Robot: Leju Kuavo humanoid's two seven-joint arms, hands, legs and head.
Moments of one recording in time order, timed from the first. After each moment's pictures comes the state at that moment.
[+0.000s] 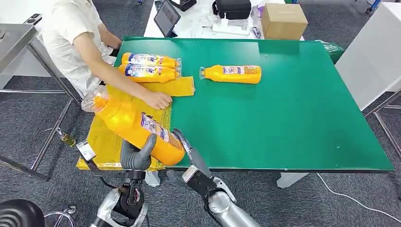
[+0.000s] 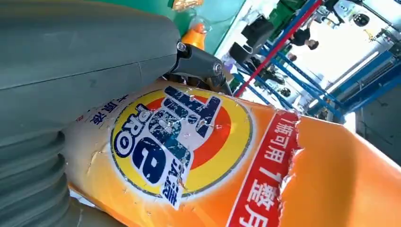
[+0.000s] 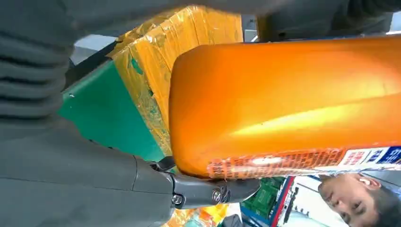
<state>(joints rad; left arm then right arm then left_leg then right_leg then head) -0.08 -0.17 -0.39 -1.52 0.71 0.06 -0.40 -0.24 0.18 0.67 -0.95 0.17 -0.18 -0.71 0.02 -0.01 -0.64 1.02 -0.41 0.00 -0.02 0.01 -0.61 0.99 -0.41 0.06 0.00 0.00</state>
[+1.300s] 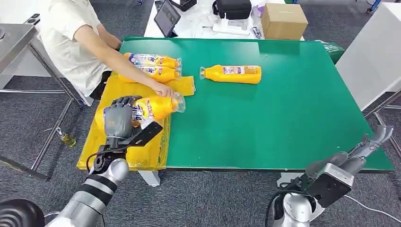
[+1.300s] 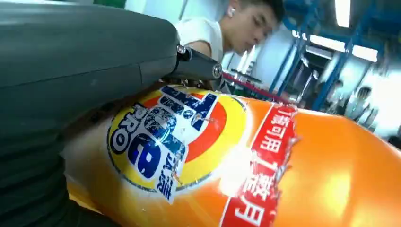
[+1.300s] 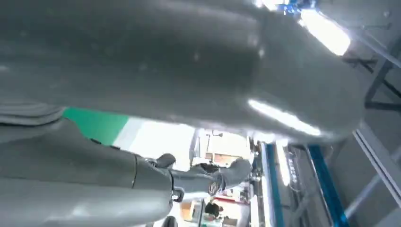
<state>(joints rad) -0.47 -0.04 -0.35 -1.00 -1.02 0.60 -0.05 0.02 0.35 -0.12 -1.81 0.31 -0.70 -0.70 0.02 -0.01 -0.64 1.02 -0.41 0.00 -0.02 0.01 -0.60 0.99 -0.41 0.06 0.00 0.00</state>
